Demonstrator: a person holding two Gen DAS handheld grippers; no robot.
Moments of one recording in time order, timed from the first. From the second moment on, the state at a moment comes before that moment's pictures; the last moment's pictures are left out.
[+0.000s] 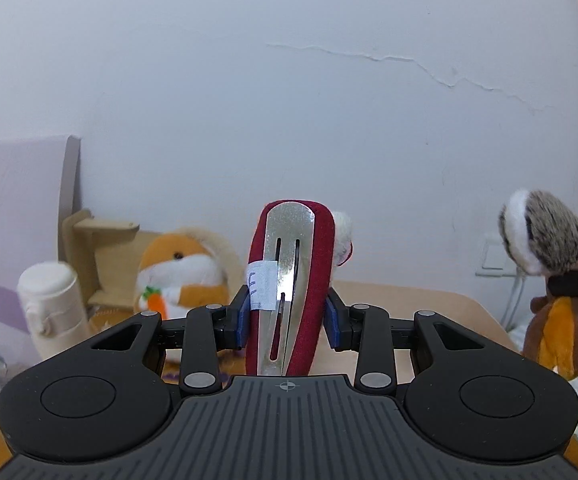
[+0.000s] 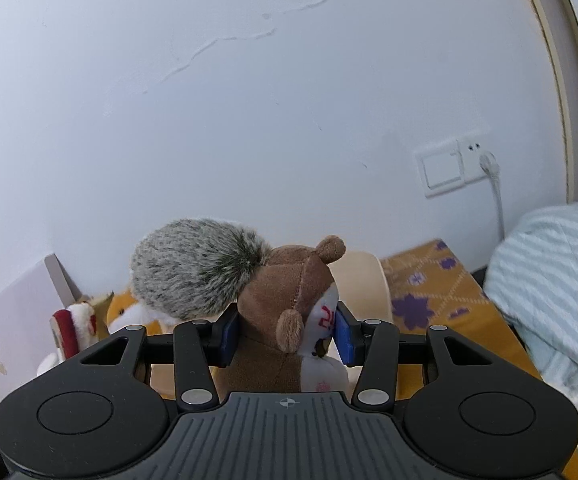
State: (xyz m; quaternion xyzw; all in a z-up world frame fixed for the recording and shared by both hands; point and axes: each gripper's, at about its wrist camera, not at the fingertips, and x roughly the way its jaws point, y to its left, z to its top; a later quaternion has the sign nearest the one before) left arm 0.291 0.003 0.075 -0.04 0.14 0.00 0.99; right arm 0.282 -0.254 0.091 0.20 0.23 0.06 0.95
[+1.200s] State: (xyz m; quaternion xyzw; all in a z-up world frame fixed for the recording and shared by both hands) left arm 0.424 -0.063 -0.017 0.05 0.32 -0.02 0.95; right arm 0.409 -0.237 0.033 0.13 0.29 -0.01 0.95
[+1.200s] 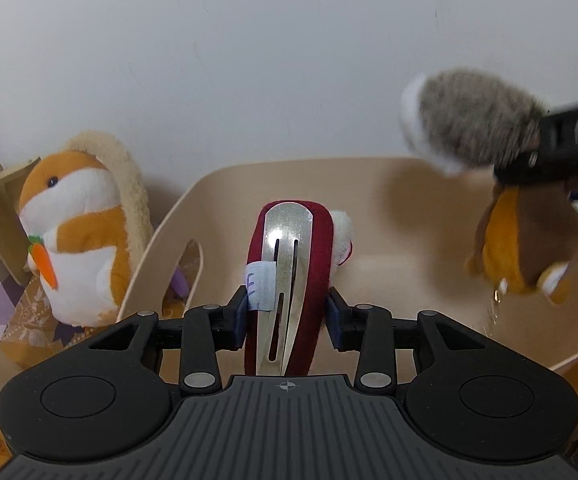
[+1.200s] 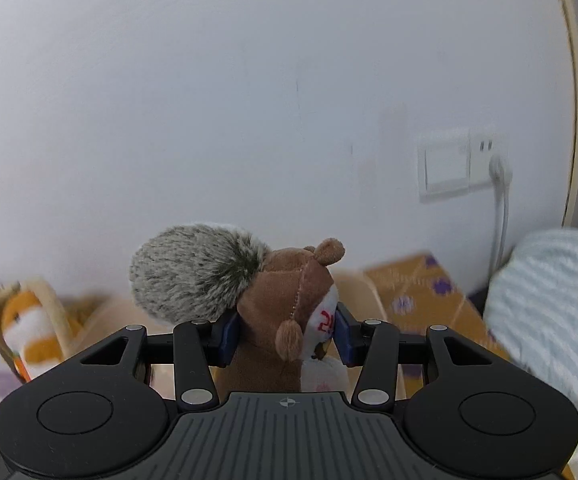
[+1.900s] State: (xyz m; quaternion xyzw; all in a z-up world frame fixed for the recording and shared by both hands) left arm 0.402 -0.056 -0.006 0.00 0.31 -0.07 0.95; right arm 0.364 -0.227 0.032 0.01 0.28 0.00 0.96
